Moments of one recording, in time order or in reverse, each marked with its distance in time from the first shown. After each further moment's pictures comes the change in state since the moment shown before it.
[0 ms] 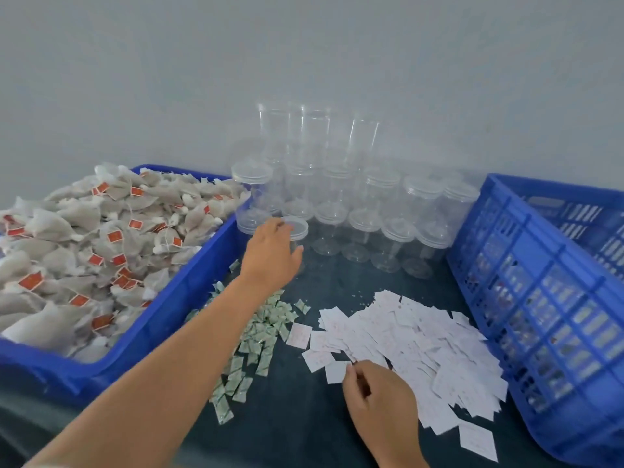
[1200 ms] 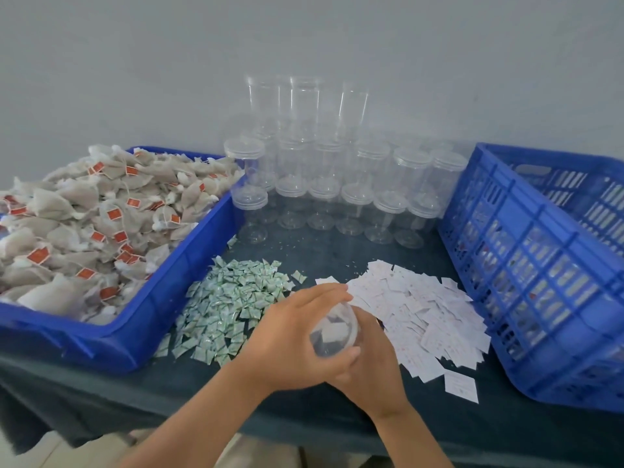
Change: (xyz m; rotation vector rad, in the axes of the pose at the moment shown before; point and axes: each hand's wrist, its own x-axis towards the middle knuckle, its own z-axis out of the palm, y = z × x) left_hand -0.185 0.056 -0.021 -0.412 -0.073 0.414; right_hand -0.012 0.003 -0.001 0.360 -0.016 -0.186
